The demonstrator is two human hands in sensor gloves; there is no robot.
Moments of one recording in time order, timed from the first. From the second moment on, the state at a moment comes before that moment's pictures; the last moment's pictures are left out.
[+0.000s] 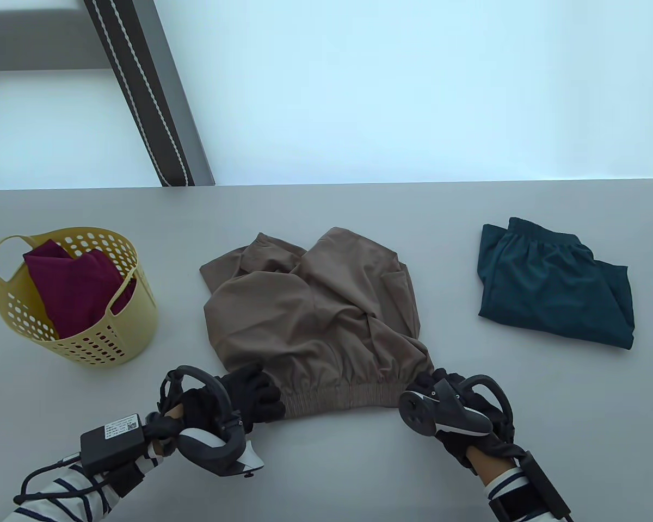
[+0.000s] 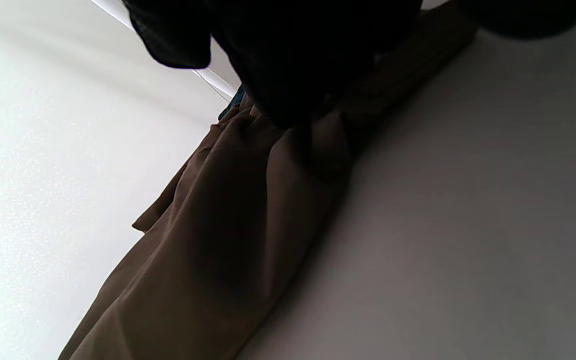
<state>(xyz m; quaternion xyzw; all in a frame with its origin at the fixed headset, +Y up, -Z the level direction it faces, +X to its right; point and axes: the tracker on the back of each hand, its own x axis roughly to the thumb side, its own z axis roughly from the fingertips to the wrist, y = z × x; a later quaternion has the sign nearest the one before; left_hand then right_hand) -0.172 -0.752 -0.225 0.15 -0.52 -0.39 0.74 0.143 -0.745 -0.247 -0.23 -0.08 -0.96 0.11</state>
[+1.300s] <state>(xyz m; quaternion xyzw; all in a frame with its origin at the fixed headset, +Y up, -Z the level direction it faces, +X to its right) -0.145 -0.600 -0.292 0.16 -0.34 -0.02 0.93 0.101 -0.736 -0.263 -0.11 0.01 -0.99 0.13</state>
